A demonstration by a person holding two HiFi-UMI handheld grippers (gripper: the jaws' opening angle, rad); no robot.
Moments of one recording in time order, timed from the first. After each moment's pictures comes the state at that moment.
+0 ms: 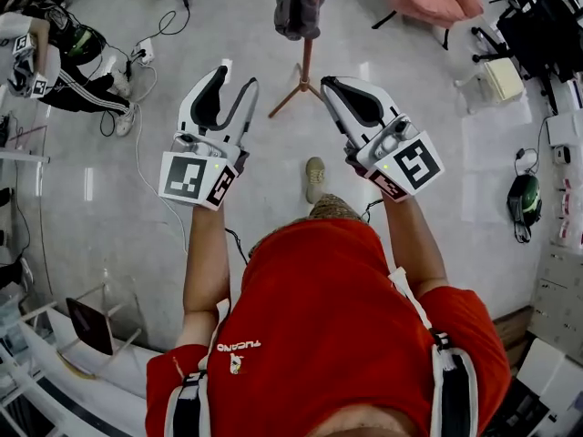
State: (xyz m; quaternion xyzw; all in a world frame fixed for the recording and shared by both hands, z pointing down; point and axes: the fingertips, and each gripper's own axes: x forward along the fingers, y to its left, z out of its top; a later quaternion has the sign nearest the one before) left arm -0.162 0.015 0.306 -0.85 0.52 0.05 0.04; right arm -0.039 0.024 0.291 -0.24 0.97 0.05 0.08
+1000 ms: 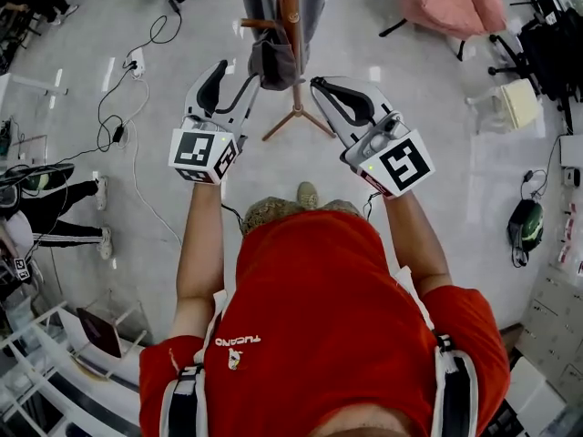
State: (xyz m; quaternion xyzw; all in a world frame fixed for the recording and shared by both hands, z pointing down) left arm -0.131 -0.288 0.391 -0.84 0.53 -0.05 0.00; right arm -0.012 -0.243 0.328 -0.22 0.97 0.07 0.04
